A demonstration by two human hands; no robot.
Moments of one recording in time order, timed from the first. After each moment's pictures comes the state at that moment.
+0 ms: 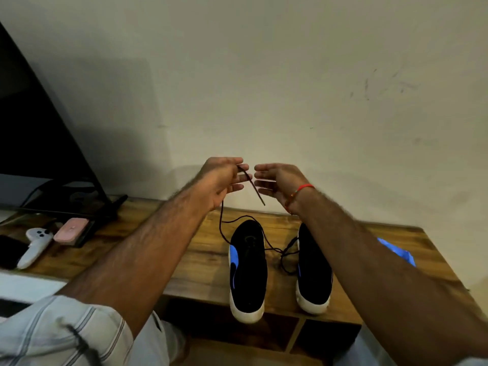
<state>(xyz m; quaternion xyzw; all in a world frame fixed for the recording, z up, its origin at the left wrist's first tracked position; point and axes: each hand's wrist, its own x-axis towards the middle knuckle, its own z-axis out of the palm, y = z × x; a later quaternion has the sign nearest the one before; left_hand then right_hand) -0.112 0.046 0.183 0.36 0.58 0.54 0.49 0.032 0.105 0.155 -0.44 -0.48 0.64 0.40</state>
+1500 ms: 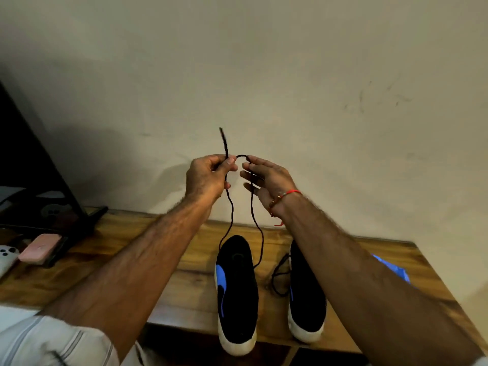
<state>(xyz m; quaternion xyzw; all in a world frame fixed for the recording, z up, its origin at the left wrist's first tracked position) -0.113 0.082 0.174 0.44 0.61 0.60 0.28 0.019 0.147 0.154 -0.33 -0.41 0.70 0.48</state>
